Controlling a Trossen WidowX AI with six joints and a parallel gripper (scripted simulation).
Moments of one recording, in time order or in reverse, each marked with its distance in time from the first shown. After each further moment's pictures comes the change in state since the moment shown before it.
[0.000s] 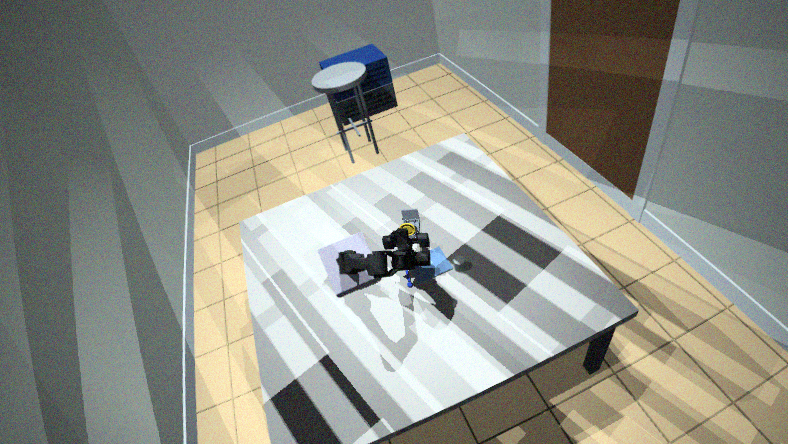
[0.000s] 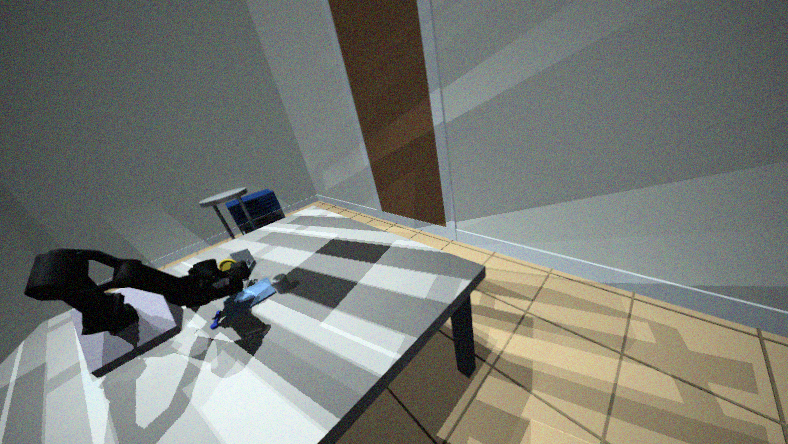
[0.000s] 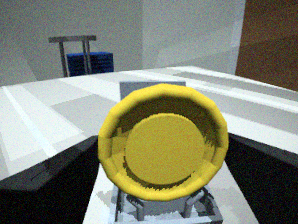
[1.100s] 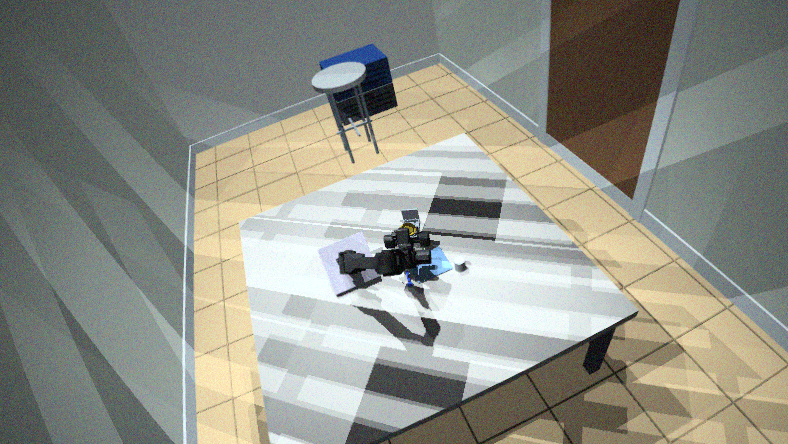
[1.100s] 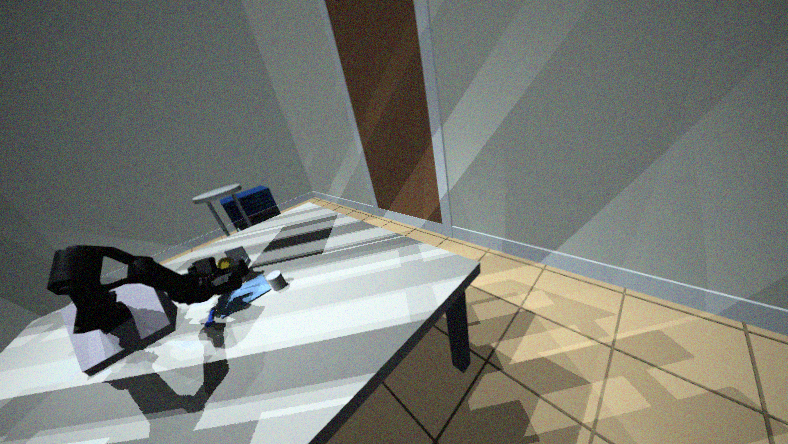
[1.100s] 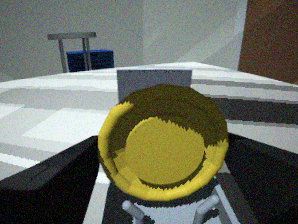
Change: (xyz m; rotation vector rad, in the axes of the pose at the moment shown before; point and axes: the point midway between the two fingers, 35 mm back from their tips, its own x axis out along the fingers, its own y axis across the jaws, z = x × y) arm 0.018 0.000 -0.013 0.006 0.008 0.005
